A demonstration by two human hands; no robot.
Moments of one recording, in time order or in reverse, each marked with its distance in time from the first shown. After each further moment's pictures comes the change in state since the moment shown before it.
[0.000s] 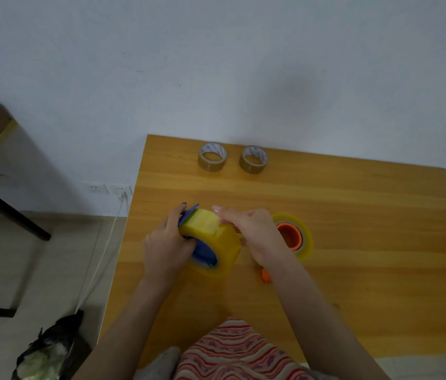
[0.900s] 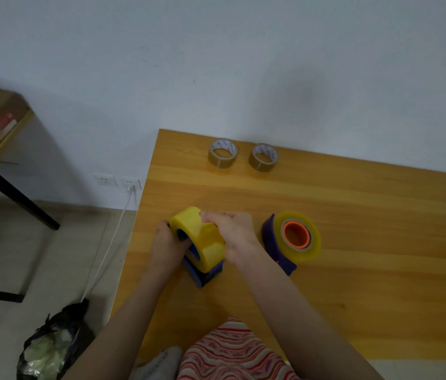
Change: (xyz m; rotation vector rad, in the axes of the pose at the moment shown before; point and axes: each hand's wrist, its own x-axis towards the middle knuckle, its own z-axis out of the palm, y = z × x) left_hand -0.015 -0.050 0.036 -0.400 -0.271 -0.608; right_hand 0.002 0.004 0.051 0.201 0.017 0.181
